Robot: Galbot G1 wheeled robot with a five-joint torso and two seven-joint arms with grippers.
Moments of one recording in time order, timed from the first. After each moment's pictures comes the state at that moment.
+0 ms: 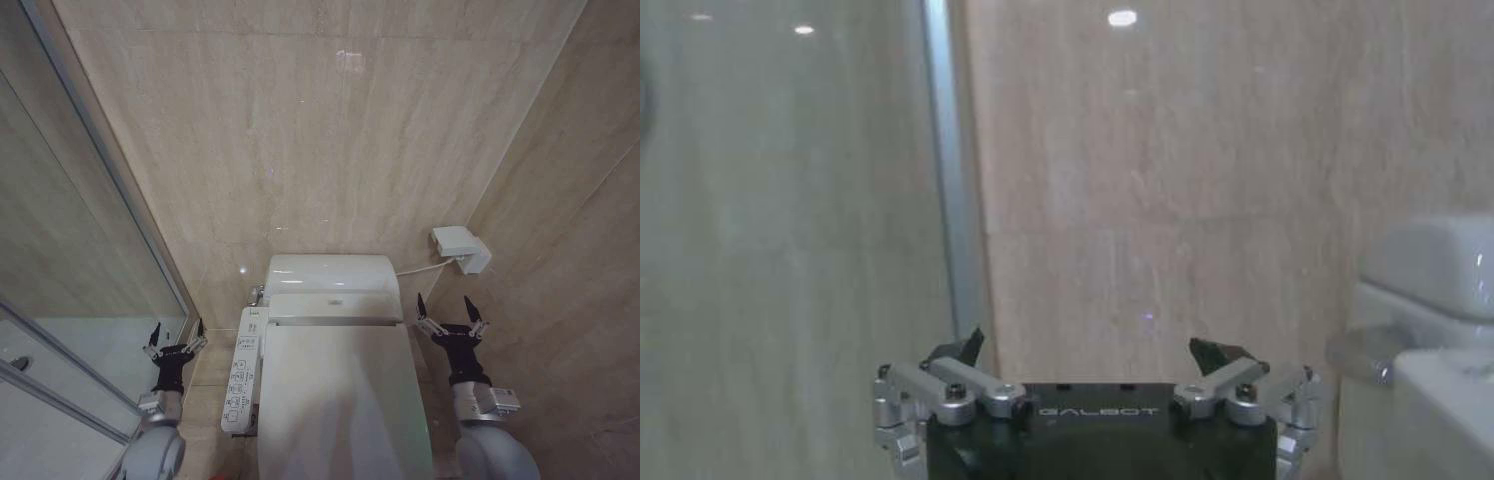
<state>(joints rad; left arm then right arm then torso) 1.23 -1.22 -0.50 -1.53 -0.23 -0.36 -0.18 -1.49 1.42 0.66 2.07 0.17 0.19 0.08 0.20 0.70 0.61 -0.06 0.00</state>
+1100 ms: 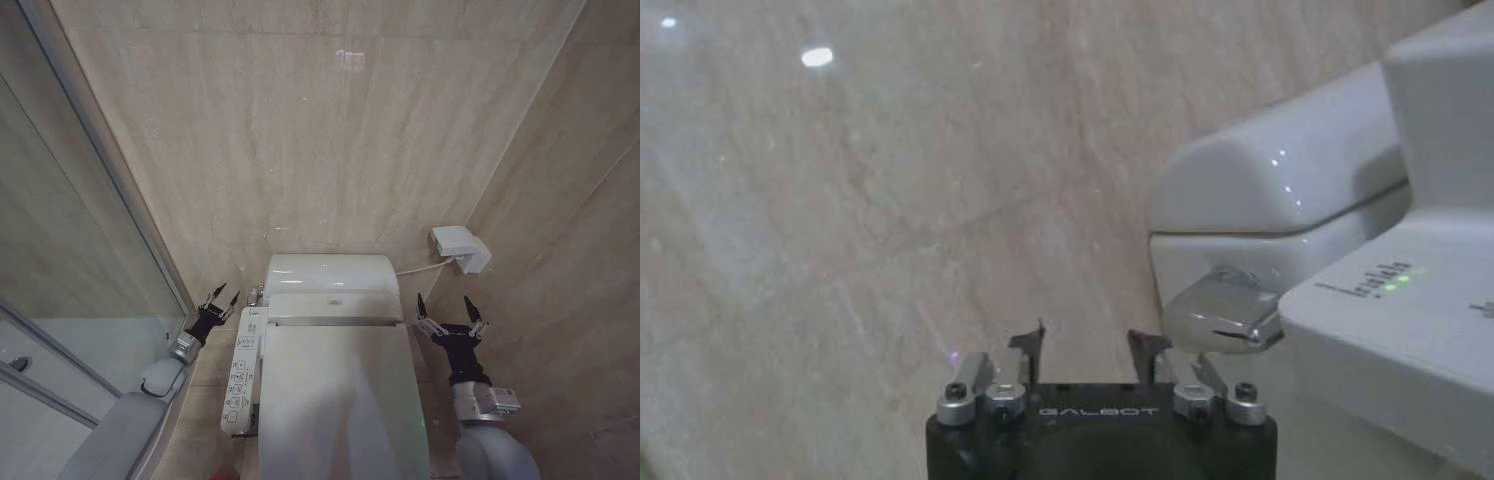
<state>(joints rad) 0.78 -1.05 -0.16 -1.11 -0.14 -0.48 0.14 -1.49 1.42 0.66 2.07 0.17 0.19 0.08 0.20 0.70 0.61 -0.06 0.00</state>
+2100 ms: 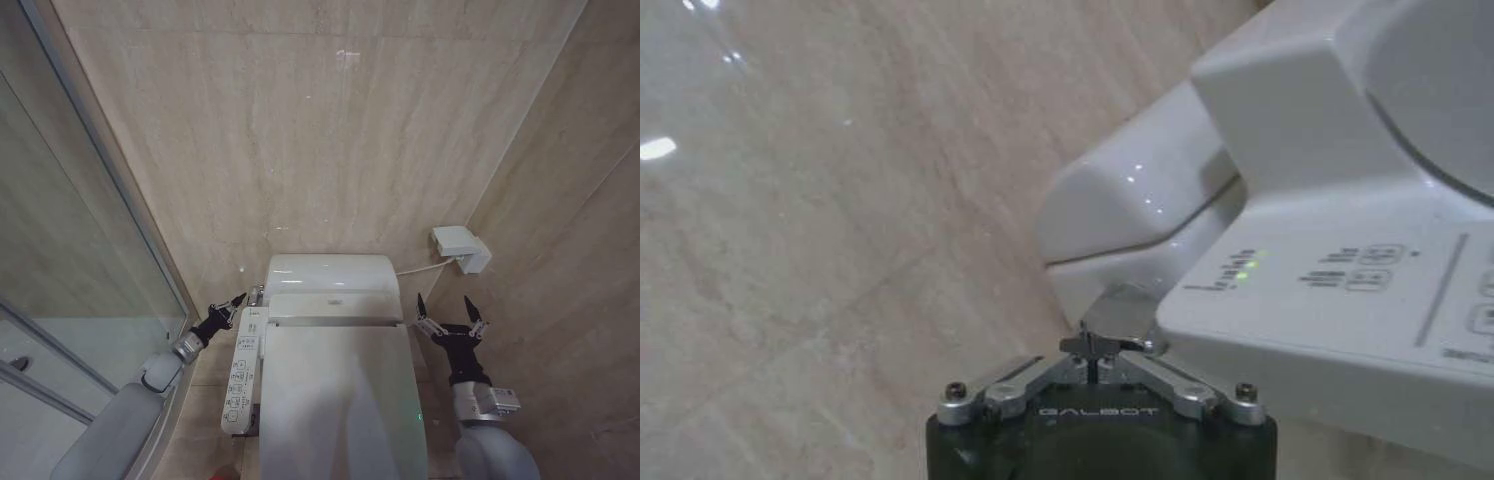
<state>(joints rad) 0.75 -1.01 -0.11 -1.11 0.04 -0.58 0.23 -1.49 1.42 0.66 2.07 0.17 0.19 0.08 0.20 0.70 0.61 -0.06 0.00</state>
